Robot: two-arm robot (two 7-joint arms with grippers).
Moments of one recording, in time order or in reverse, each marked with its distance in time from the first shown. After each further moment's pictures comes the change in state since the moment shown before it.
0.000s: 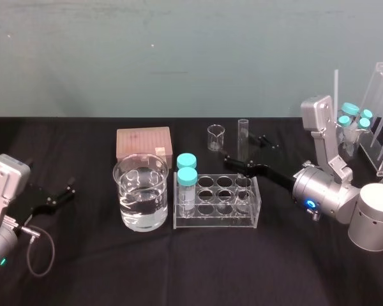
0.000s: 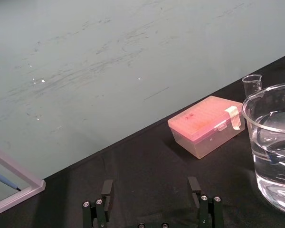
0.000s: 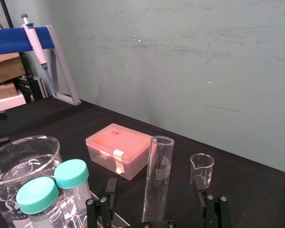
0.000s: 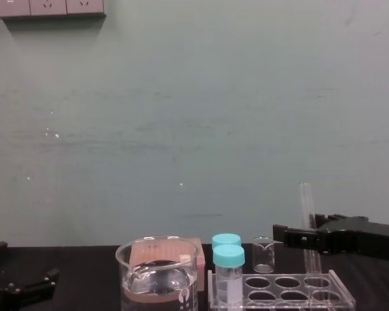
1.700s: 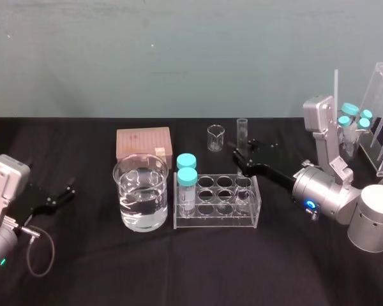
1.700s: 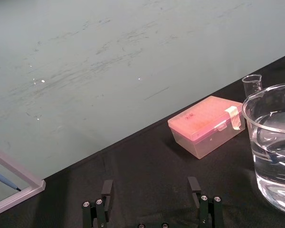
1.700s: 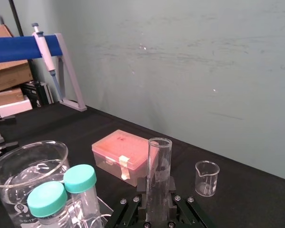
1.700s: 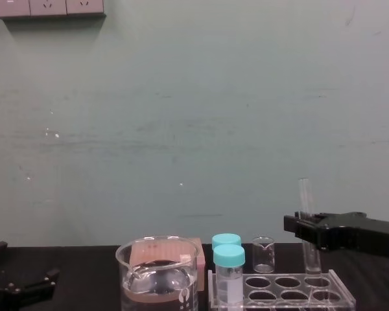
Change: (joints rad) left arm 0.000 0.000 0.000 0.000 0.000 0.000 0.000; right arm -0.006 -0.004 0.008 -0.002 0.003 -0.032 0.023
